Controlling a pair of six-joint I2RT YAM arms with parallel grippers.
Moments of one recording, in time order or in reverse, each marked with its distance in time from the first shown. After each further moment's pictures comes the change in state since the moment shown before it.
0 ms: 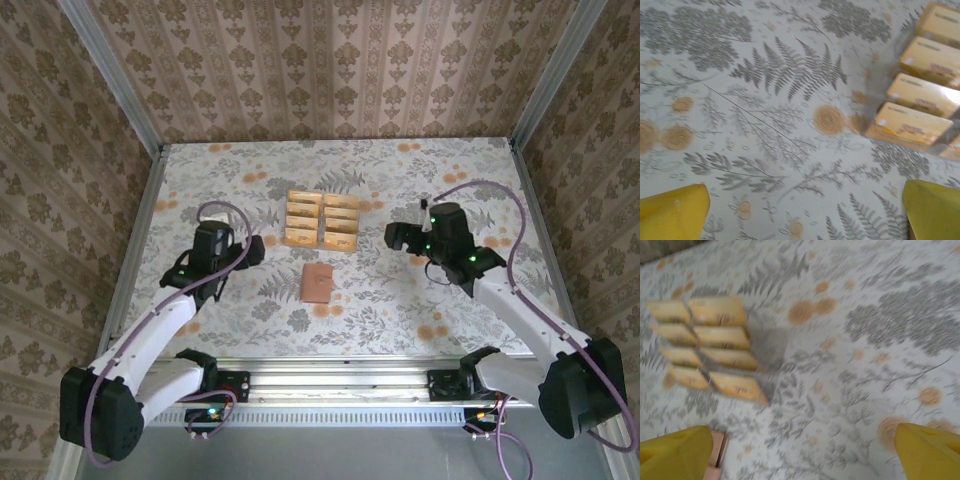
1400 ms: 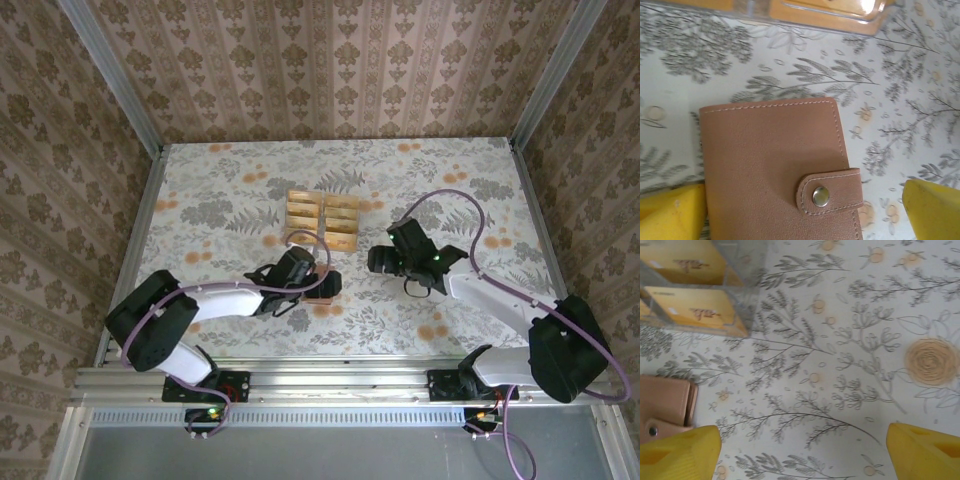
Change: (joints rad) left arm -0.492 0.529 -0.039 0.490 0.124 -0.275; right arm 0.181 0.174 0.019 -0.123 0.160 0.144
